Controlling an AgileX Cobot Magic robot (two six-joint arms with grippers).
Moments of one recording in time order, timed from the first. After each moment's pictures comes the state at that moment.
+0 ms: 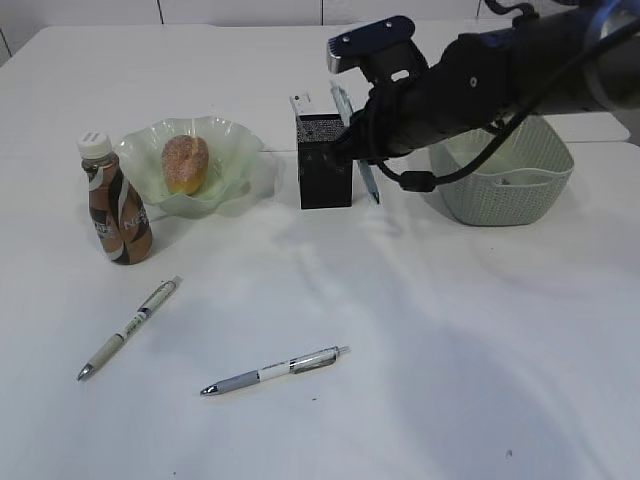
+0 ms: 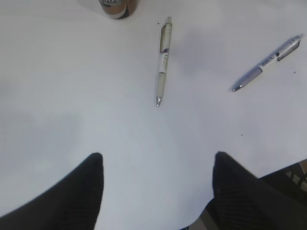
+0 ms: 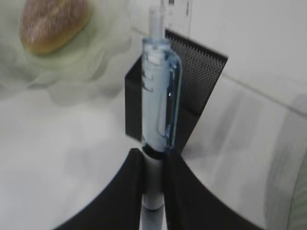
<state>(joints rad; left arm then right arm) -0.29 1.02 -1.07 0.02 1.18 -0.04 0.38 1.98 -1.44 0.04 0.23 -0.18</state>
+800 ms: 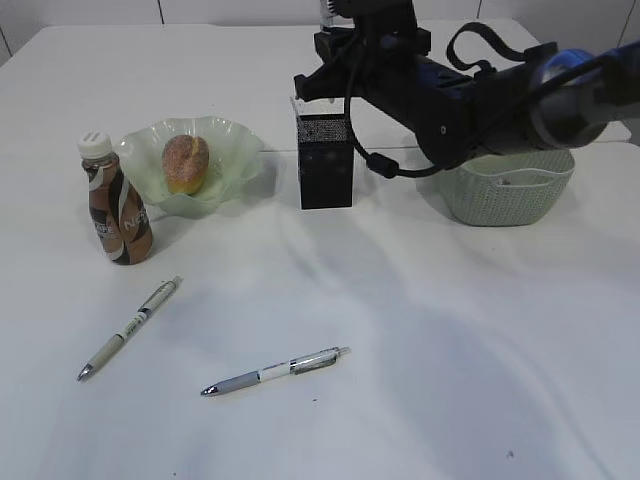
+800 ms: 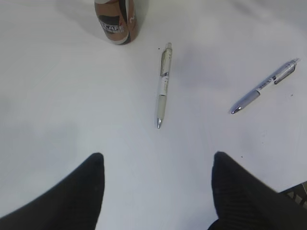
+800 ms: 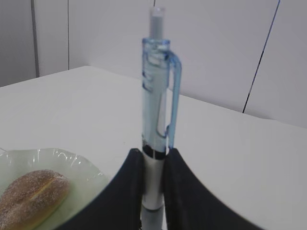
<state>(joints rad) -0.29 1.02 -1.07 0.02 1.11 -0.04 0.38 2.10 -1.48 0.02 -0.51 -0.18</state>
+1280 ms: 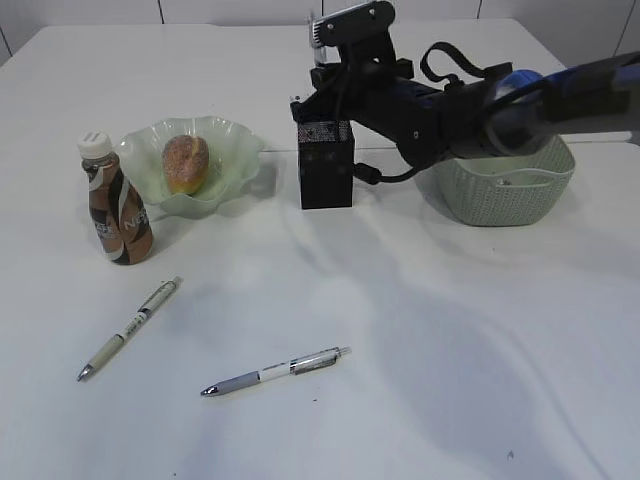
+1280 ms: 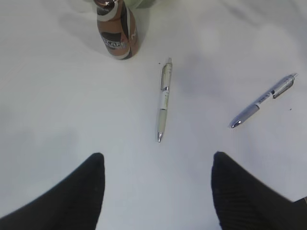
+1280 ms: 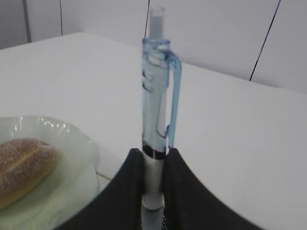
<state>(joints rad) -0.29 1.02 -1.07 0.02 1.06 -0.04 0.36 2.27 -1.66 0.02 -0.35 -0.18</state>
